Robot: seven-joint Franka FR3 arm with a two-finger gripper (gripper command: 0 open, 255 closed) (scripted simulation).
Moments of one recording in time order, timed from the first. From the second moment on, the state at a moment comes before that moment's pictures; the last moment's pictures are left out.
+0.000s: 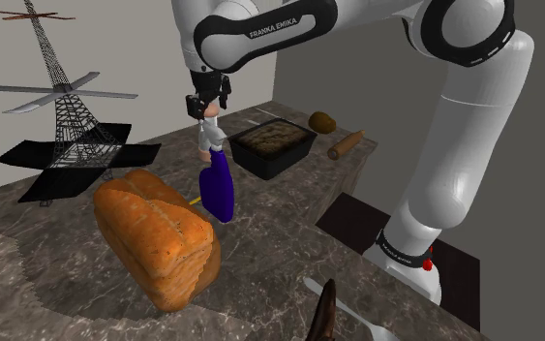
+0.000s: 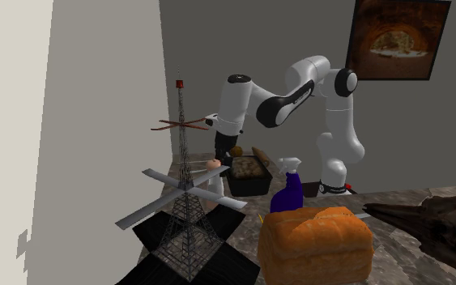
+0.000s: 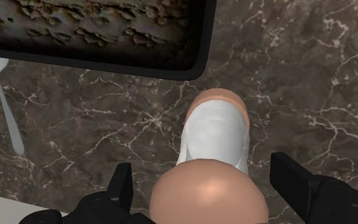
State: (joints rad) arm 0.00 0.16 0.33 -1.77 -0.38 1.95 0.39
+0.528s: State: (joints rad) arm 0.00 0.16 0.33 -1.77 -0.38 1.95 0.39
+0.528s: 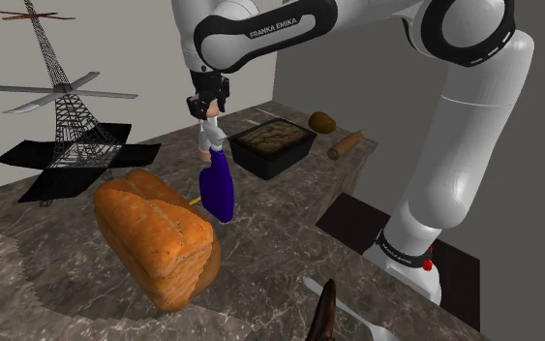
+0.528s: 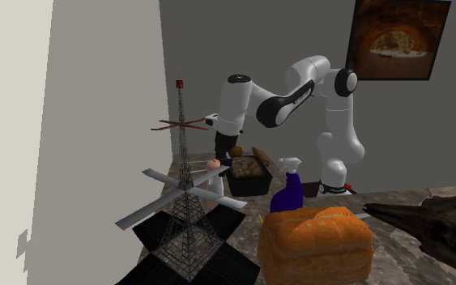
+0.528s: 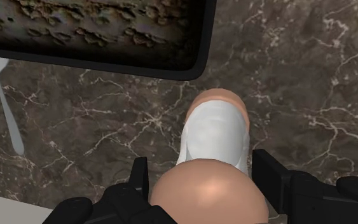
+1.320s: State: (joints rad) arm 0.00 0.15 0.34 -1.71 -0.37 1.88 0.36
